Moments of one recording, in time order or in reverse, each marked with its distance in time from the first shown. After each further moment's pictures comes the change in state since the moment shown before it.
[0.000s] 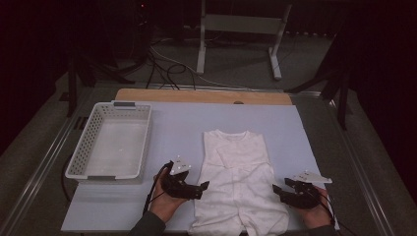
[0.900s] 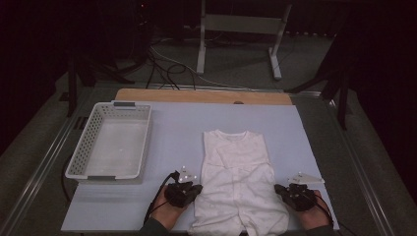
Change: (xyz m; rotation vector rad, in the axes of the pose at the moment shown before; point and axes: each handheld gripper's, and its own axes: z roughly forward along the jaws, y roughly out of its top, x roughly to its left) left arm -0.010 -0.019 0.009 0.154 -0.027 -0.002; right arm 0.010 -0.001 0.004 0.072 0.006 -0.066
